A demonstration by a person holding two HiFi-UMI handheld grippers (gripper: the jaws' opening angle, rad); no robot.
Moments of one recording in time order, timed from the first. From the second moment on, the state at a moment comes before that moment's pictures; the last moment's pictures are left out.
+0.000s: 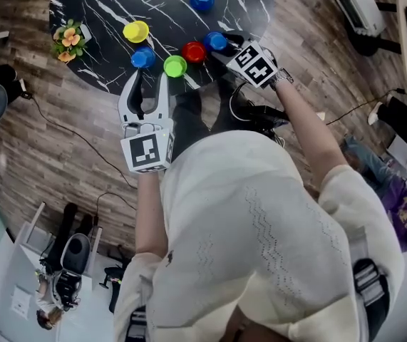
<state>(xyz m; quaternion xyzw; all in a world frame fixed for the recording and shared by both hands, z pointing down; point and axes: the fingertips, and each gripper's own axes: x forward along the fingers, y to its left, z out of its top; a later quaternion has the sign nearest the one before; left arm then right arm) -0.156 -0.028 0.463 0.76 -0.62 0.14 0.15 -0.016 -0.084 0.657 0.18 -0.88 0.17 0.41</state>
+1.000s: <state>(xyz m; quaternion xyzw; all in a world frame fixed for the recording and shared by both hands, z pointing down) -0.209 -0.025 0.542 0.74 -0.62 0.19 0.20 -0.022 -0.117 0.562 0.29 -0.89 0.19 0.30</state>
